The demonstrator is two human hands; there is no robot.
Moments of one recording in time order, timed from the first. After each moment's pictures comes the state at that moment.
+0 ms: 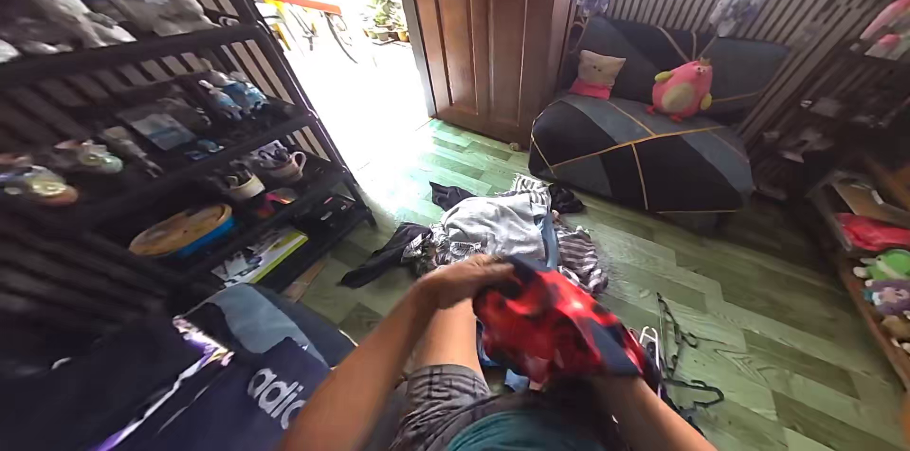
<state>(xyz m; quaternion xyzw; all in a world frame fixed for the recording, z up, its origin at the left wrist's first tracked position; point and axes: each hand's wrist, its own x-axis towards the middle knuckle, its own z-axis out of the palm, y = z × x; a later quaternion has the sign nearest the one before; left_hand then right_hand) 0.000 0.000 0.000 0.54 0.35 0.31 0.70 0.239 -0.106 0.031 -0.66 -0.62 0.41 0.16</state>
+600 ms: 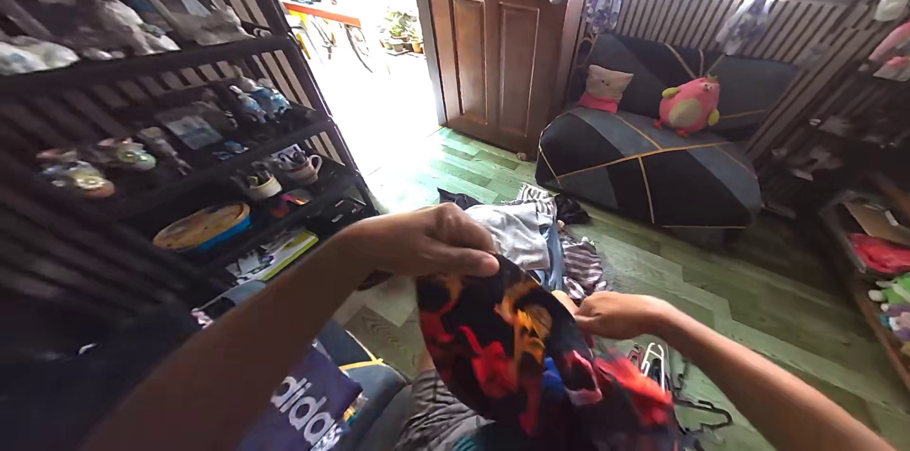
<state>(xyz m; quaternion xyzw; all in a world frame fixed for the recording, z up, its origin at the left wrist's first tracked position) -0.047 -0.020 0.152 0.87 0.18 0.21 0.42 0.281 0.016 0.047 -0.30 -0.85 0.38 -0.17</state>
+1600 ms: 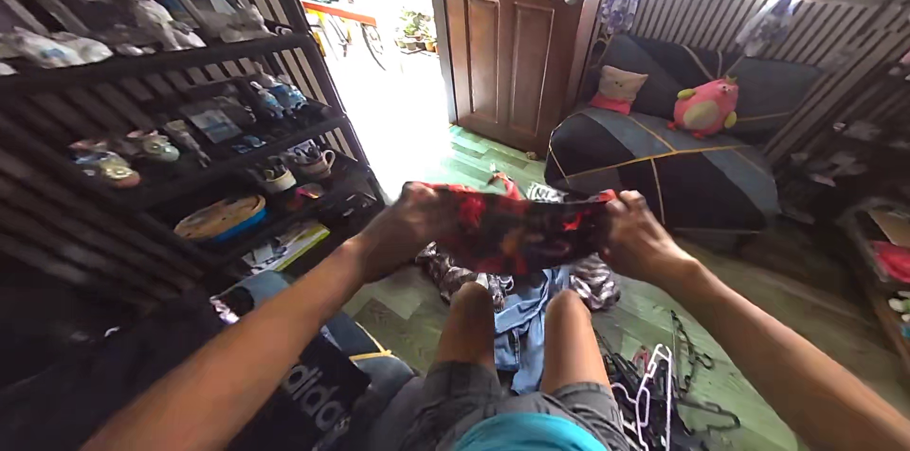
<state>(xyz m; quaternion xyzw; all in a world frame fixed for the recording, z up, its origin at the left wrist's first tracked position) -0.130 0.014 0.047 0.88 0.34 0.18 -0.27 0.293 0.072 0.070 -0.33 -0.93 -0.16 0.02</state>
